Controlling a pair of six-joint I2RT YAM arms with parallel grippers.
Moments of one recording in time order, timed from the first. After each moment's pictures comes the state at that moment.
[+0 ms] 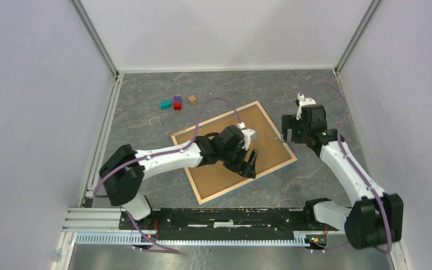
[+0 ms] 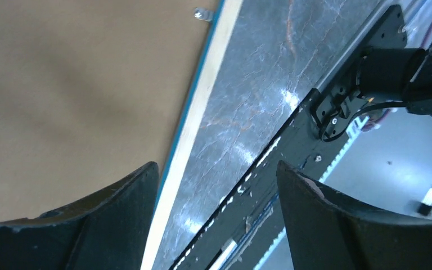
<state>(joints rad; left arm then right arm) -0.97 1.57 1.04 -0.30 0.29 -0.52 0.18 1.22 0.89 -0.48 0.07 0.12</state>
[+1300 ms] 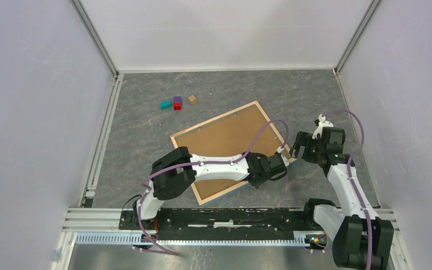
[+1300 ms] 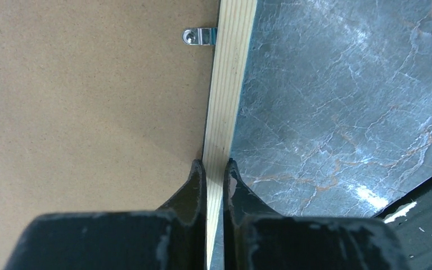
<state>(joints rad) -1.28 2.08 1.54 -0.65 -0.27 -0.22 -0.10 0.94 0.53 -0.43 -0.15 0.15</state>
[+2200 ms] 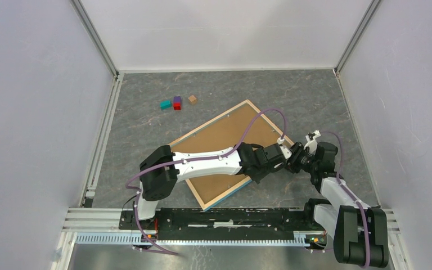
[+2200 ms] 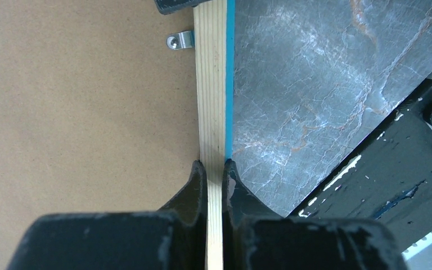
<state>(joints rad) -1.28 1.96 1.59 -0.72 -0.21 -0.21 -0.11 1.00 0.19 0.14 -0.76 0.70</state>
